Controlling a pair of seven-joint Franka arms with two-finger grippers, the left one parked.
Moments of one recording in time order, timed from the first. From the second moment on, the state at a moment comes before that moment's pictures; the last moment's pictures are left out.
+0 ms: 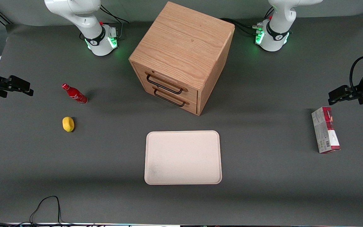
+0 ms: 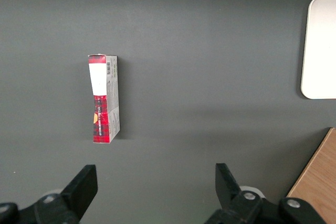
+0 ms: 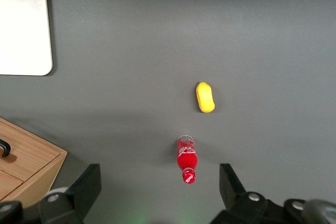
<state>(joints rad) 0.03 0.01 -0.08 -1.58 0.00 1.54 -0.07</state>
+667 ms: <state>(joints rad) 0.03 0.00 -0.09 -1.61 0.00 1.53 -0.08</state>
